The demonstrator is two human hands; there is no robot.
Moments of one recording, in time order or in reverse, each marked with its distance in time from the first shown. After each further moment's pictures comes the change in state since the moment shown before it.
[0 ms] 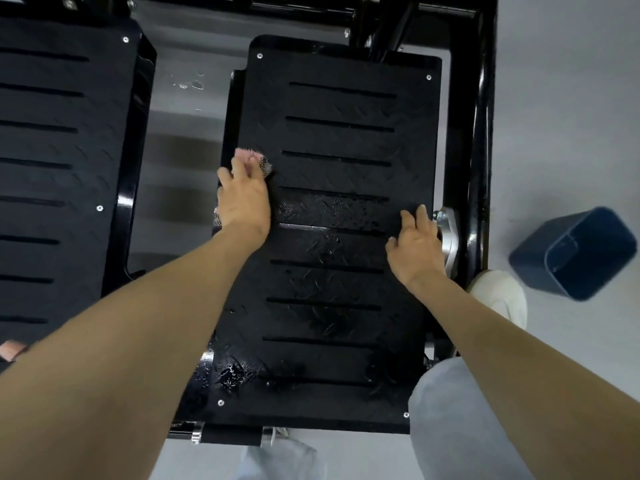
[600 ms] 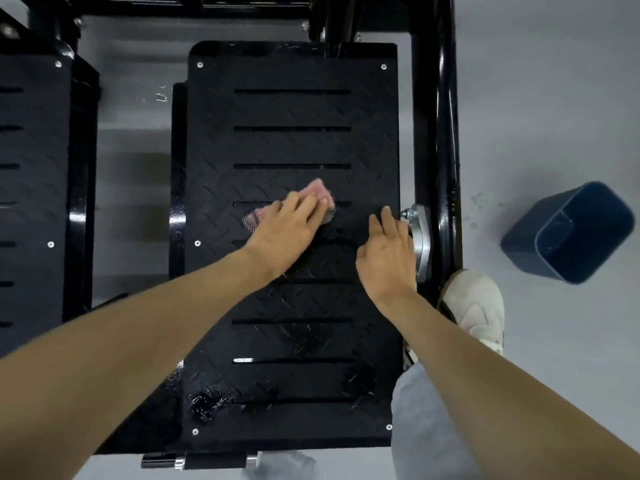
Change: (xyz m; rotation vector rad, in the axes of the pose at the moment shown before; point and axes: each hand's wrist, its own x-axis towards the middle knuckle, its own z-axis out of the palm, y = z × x) left_hand -0.022 0.087 0.004 0.382 0.040 0.781; right_hand 0.002 0.015 0.000 -0.014 0.100 -0.079
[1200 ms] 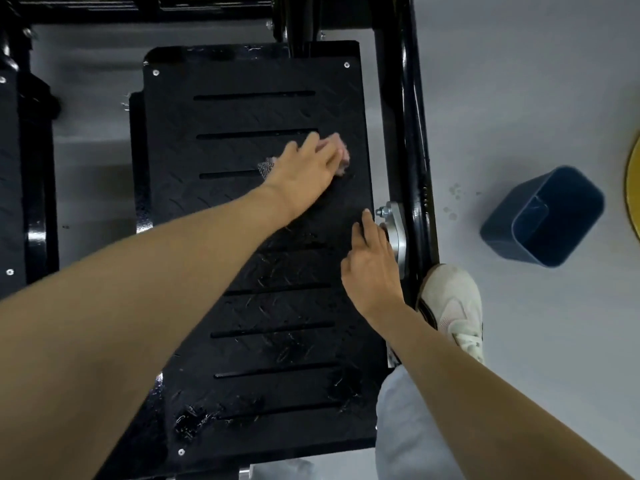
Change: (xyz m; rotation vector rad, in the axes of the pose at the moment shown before) left_hand 0.094 0.000 -0.051 0.123 0.031 0.078; right_hand -0.008 0.019 0.010 0.075 0.031 -0.058
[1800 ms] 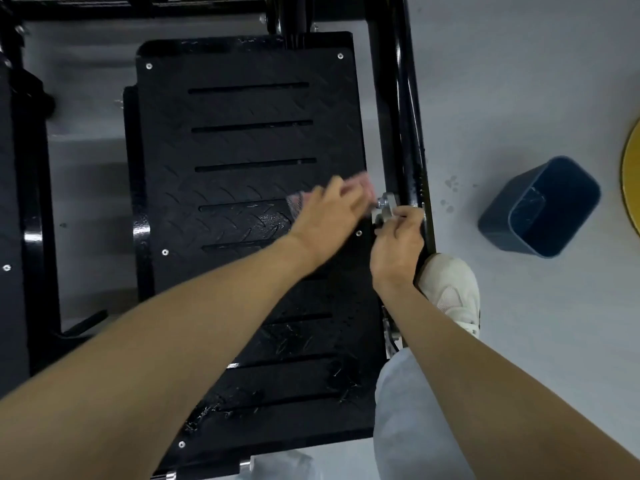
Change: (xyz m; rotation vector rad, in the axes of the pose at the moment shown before) left_hand -0.029 0.072 0.003 -0.338 0.065 0.081; right_hand 0.011 0.010 -0.012 0.876 0.423 0.533
